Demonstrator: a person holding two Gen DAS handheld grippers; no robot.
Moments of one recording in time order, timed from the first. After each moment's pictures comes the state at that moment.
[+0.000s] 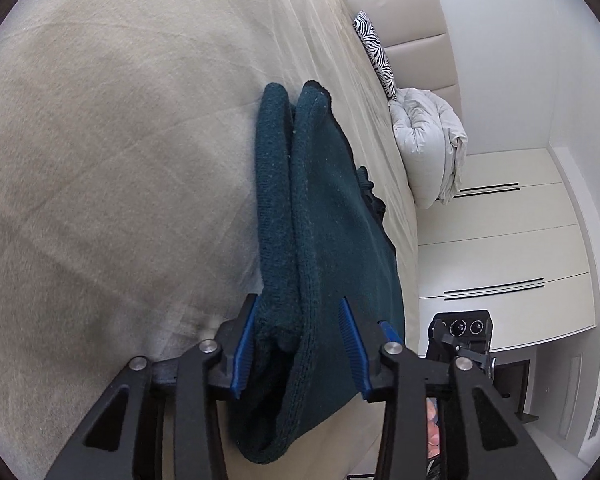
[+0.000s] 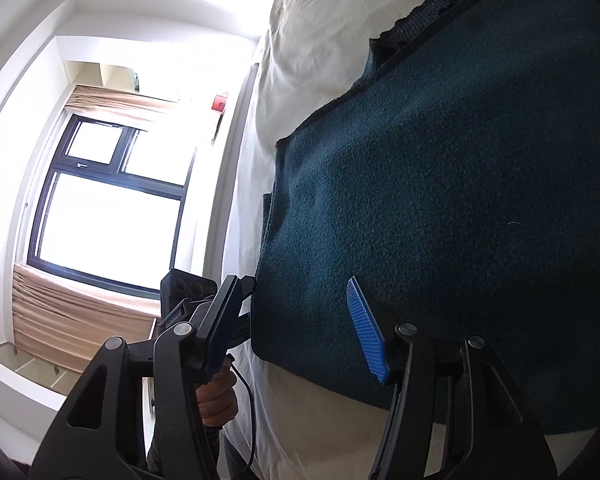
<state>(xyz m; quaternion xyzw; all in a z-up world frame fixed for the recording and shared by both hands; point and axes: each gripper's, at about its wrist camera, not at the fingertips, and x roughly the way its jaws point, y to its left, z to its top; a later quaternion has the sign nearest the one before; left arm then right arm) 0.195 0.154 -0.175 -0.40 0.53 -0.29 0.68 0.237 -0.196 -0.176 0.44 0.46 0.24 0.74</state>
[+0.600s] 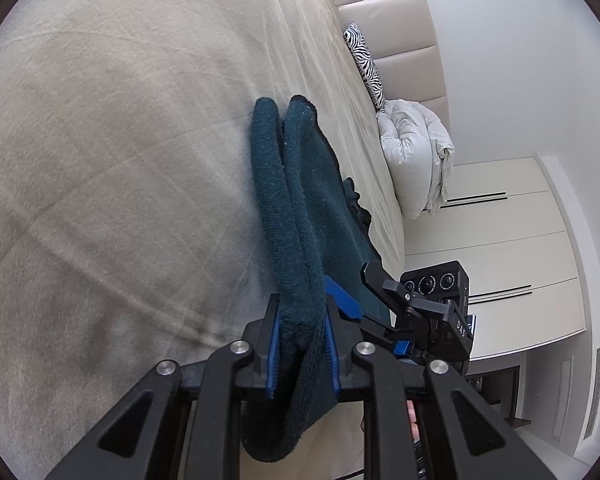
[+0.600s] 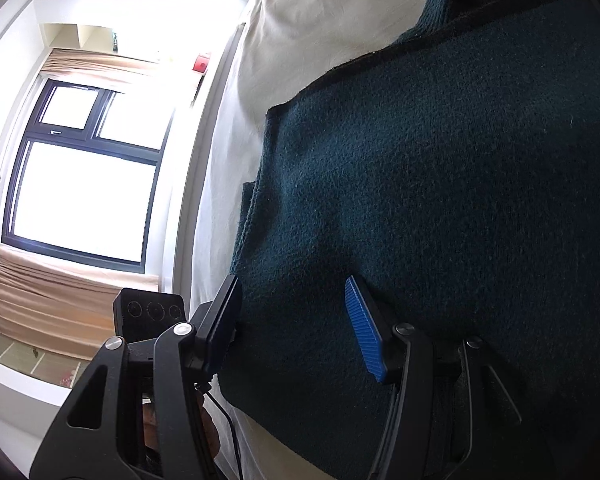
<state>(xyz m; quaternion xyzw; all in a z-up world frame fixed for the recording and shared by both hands) 0.188 0.167 -0.170 -0.43 0.51 -0.30 0.69 0.306 -0.147 -0.196 0.39 0.51 0.25 0.72</state>
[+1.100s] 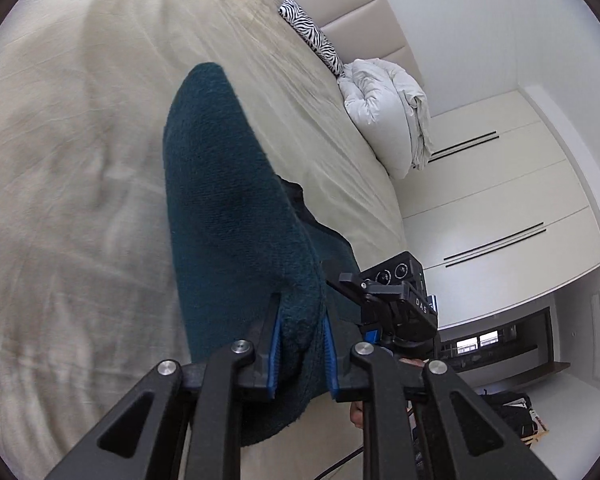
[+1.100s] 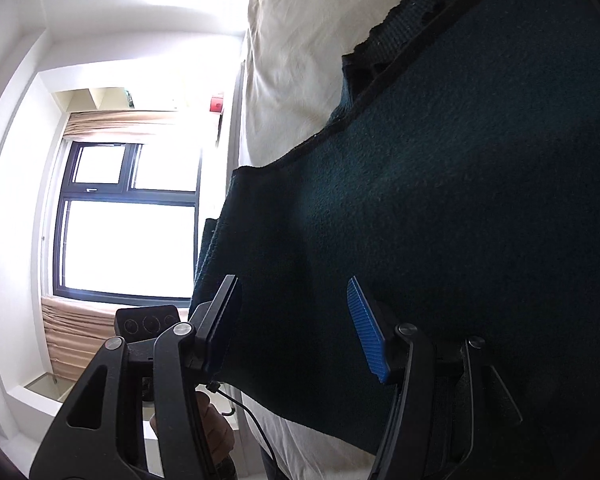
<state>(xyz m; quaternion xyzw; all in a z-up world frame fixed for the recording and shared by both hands) 0.209 0.041 -0.078 -0.31 0.50 -0.35 0.72 0.283 -0.271 -0.197 0.53 0.46 0.25 0.67</state>
